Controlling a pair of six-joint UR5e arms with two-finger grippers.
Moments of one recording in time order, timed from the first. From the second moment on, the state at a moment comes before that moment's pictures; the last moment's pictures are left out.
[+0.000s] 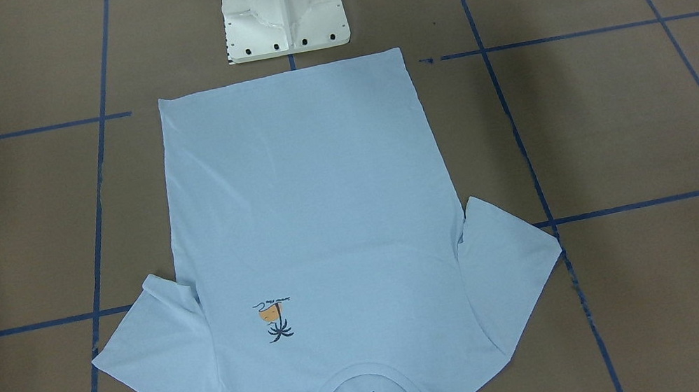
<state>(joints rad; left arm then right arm) -1.54 -1.49 -1.73 -2.17 -2.35 0.13 1.48 -1.36 1.74 -1.52 2.40 0.05</state>
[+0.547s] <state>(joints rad) -1.54 -1.48 -1.74 -2.18 -2.35 0.13 1.20 -1.17 1.51 -1.06 2.20 0.64</state>
